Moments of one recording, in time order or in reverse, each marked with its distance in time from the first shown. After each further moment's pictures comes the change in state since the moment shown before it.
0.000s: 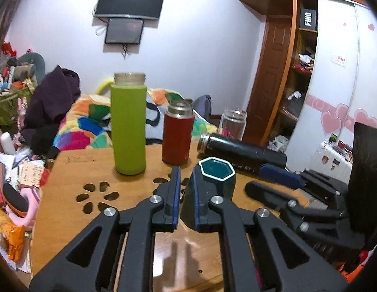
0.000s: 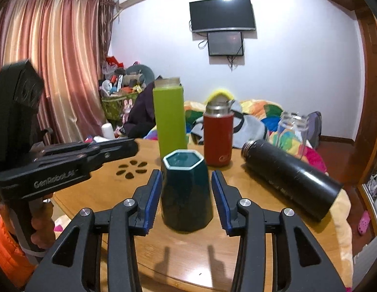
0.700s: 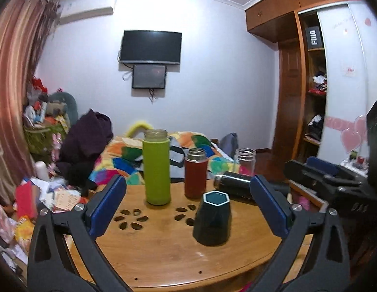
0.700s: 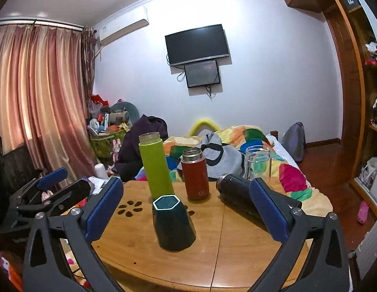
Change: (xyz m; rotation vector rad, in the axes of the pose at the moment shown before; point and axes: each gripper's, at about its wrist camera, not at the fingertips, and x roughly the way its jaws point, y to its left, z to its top) left arm -0.070 -0.037 0.002 0.063 -0.248 0.215; right arm -0.075 -0.017 0.029 0.123 -0.177 -0.071
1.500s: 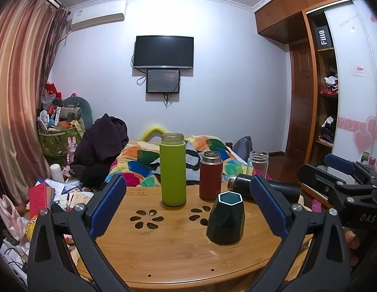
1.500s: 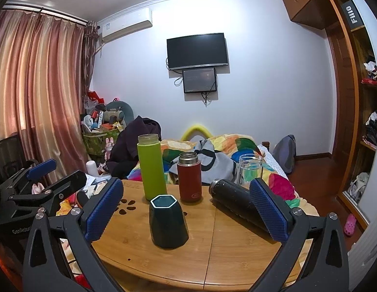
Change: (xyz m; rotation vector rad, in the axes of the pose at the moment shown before) left arm -0.015 0.004 -0.003 -0.005 -0.023 0.077; right arm -0.013 0.016 -0.001 -0.077 -0.030 -0.058
